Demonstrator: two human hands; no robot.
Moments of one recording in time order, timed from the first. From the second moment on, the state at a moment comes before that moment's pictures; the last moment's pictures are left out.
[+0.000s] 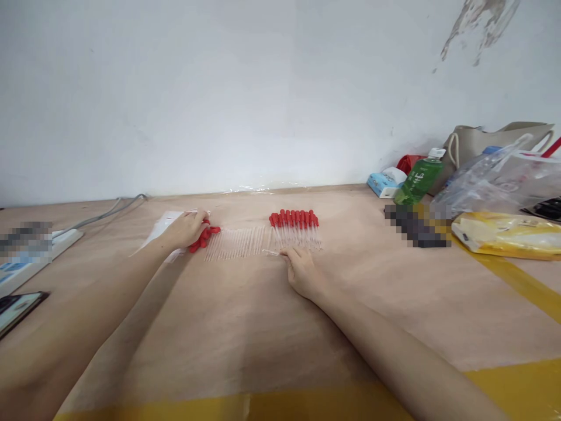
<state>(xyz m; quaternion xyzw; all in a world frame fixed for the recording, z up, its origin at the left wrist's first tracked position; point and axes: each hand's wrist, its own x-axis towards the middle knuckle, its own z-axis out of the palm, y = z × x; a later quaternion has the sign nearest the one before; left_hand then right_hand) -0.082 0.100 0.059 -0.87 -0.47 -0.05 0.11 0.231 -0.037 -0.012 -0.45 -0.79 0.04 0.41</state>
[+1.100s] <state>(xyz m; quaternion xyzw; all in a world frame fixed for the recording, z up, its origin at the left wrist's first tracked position) 0.001 -0.023 -0.004 -0.77 -0.41 -0.41 -0.27 0.211 -0.039 -0.006 -0.42 -0.83 0.05 0.36</state>
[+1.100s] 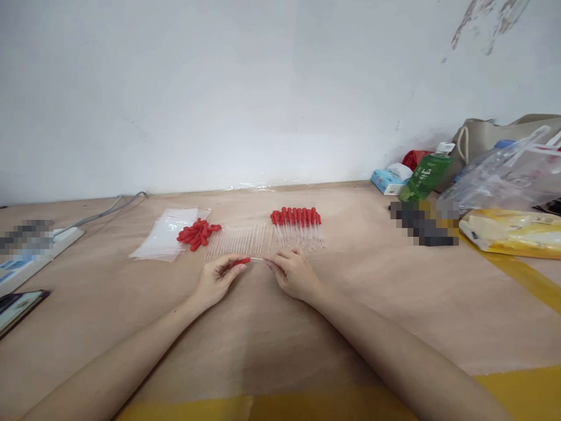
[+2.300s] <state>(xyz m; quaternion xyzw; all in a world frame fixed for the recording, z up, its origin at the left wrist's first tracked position) 0.006 -0.032 0.009 -0.87 -0.33 -0.33 -0.18 0.207 -0.049 0.001 -0.37 -0.89 0.03 0.28</state>
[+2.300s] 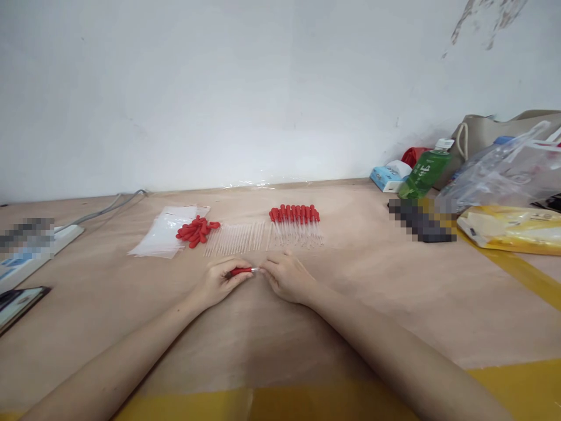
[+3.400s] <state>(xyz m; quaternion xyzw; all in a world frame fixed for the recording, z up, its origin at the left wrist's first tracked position) -0.011 -0.021 0.000 -0.82 -0.46 -0.31 -0.13 0.170 0.029 0.028 -0.74 -0.66 0.02 0.14</state>
